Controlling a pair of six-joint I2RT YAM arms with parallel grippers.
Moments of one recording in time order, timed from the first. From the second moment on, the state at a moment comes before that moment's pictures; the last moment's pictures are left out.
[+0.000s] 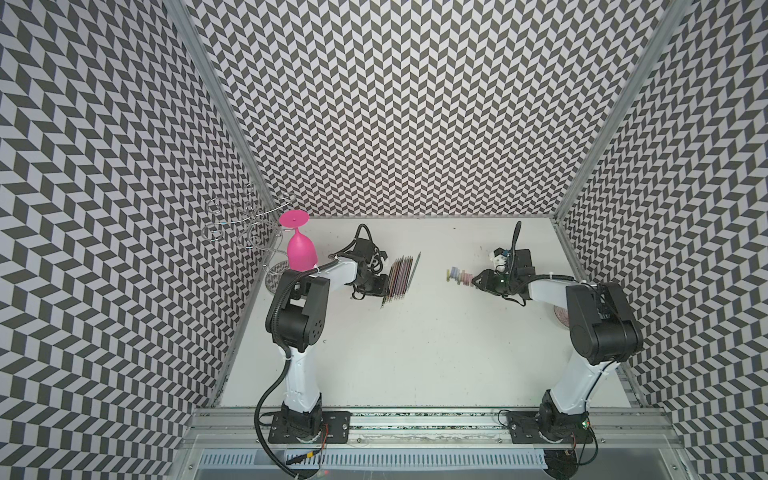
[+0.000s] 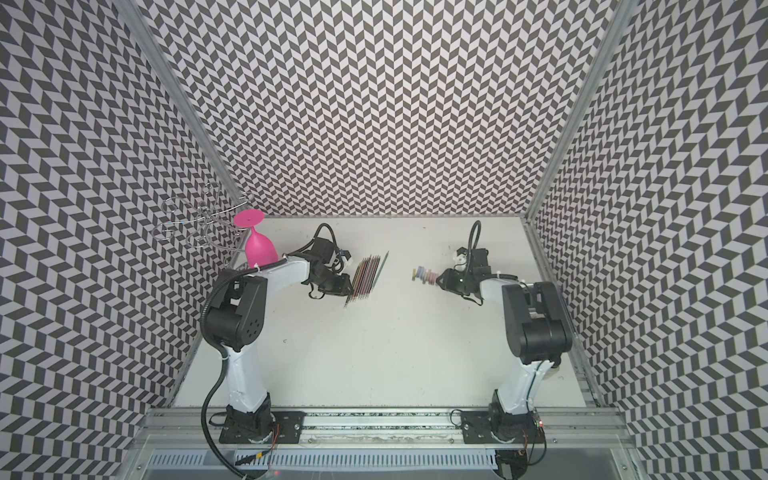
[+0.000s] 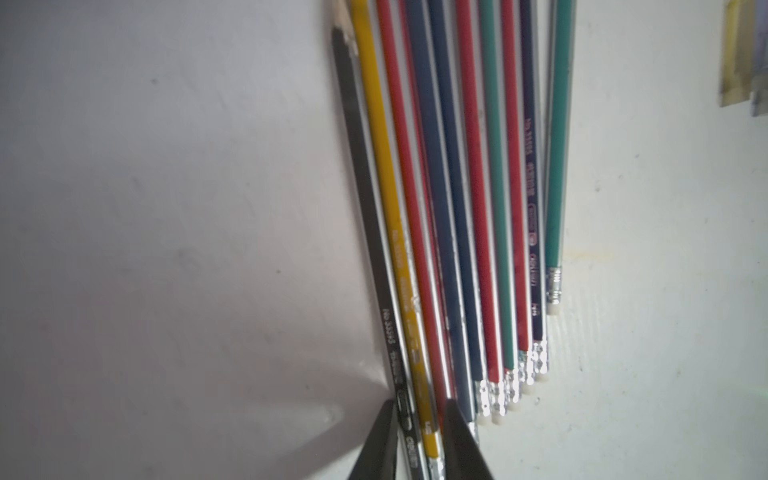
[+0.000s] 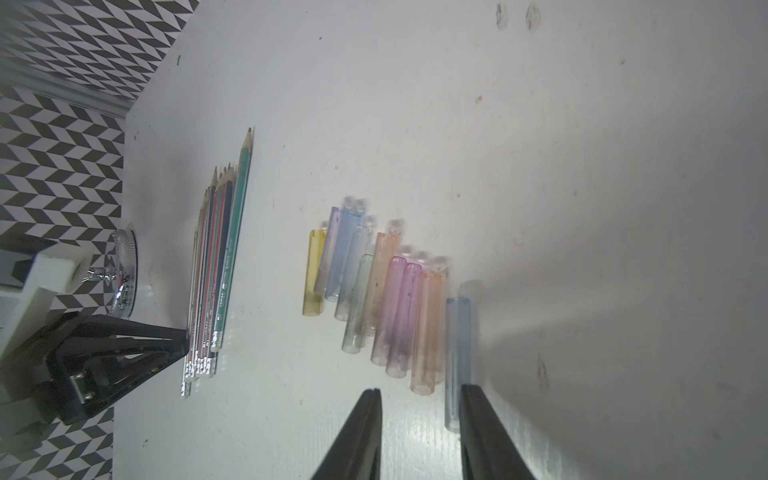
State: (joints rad) left arm -0.31 1.98 1.30 -0.55 0.39 -0.05; right arm 0.09 1.82 0.94 -0.03 -0.49 0.38
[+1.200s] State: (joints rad) left arm -0.32 1.53 1.20 -0.44 0.36 -0.07; right arm 0.34 1.82 0.94 0.21 -0.60 0.58
